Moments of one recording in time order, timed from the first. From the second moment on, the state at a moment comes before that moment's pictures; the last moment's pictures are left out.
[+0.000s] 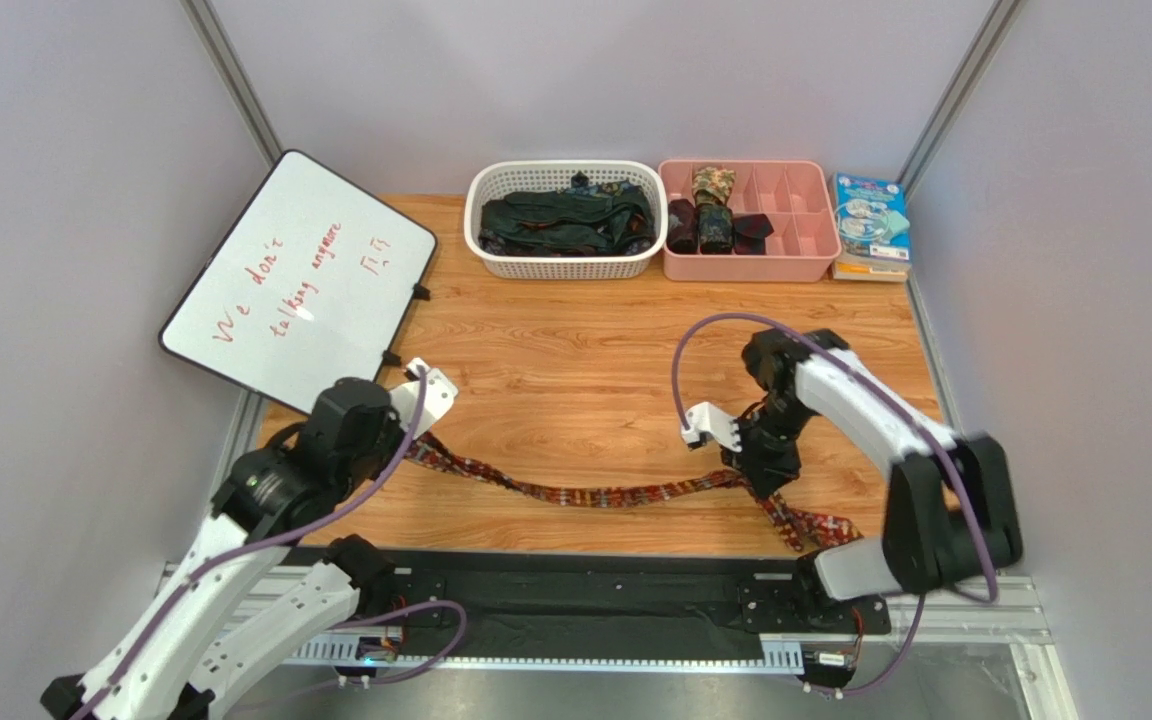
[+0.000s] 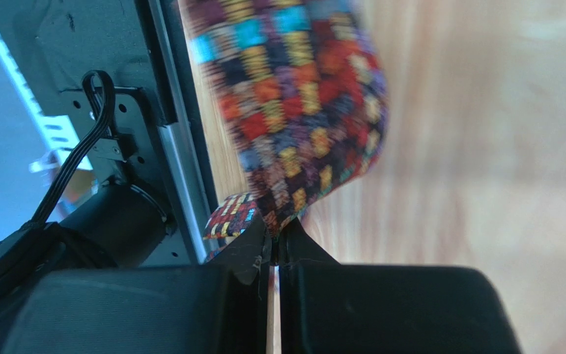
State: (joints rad) left arm -0.60 0.61 0.88 -1.03 -0.32 0.40; right arm 0.29 1.38 0.92 -1.29 -0.34 -1.23
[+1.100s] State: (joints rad) left arm -0.48 0.98 0.87 -0.68 0.25 0.63; right arm -0.05 1.51 1.12 -1.25 -0.35 -1.04
